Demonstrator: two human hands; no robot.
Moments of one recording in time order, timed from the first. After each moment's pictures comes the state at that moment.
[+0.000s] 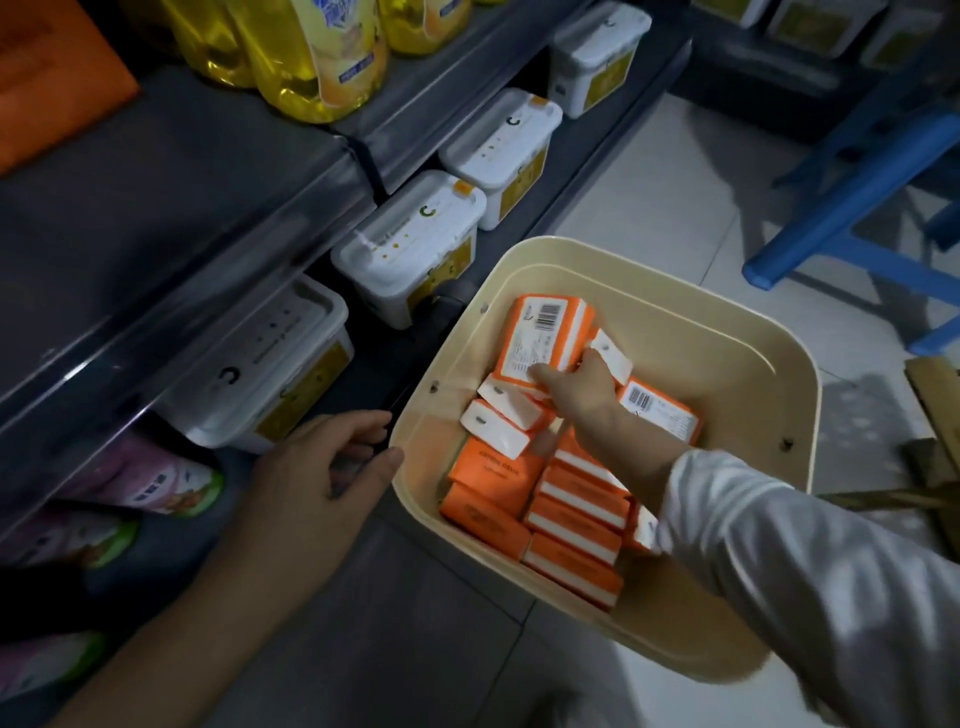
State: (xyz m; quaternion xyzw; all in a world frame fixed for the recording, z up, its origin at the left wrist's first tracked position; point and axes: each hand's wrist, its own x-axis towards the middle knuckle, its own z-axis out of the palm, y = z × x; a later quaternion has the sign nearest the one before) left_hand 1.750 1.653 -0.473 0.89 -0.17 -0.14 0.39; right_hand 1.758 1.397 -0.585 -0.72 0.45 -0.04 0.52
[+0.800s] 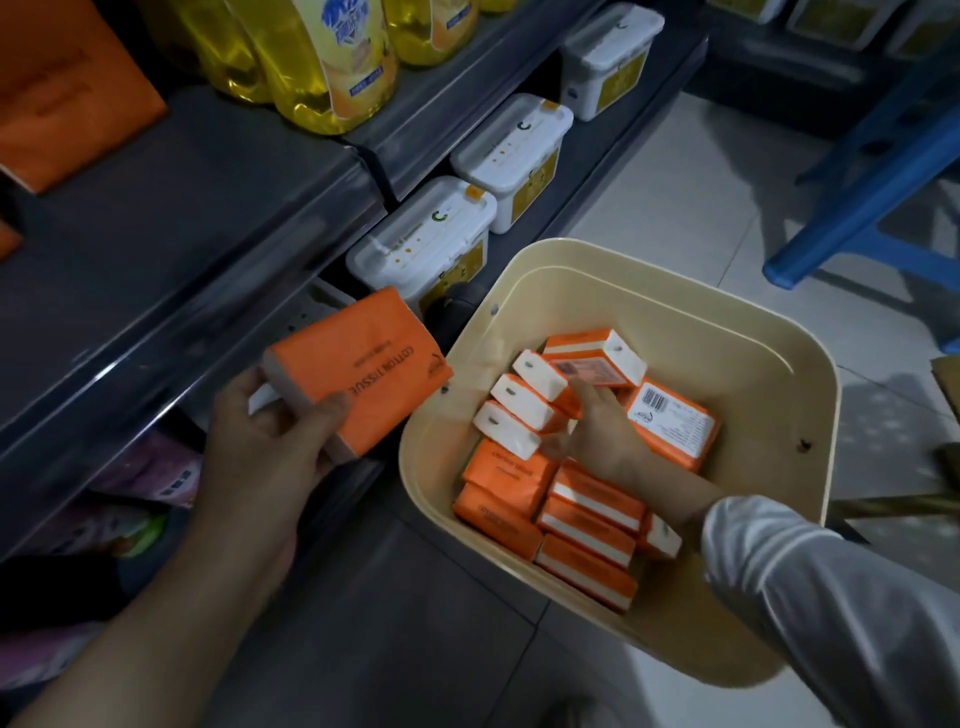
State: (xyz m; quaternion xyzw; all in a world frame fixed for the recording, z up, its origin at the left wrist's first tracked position) left_hand 1.765 1.649 -0.454 0.71 0.09 -0.14 0.68; right_hand 1.713 1.390 -0.602 -0.90 0.24 0.12 0.33
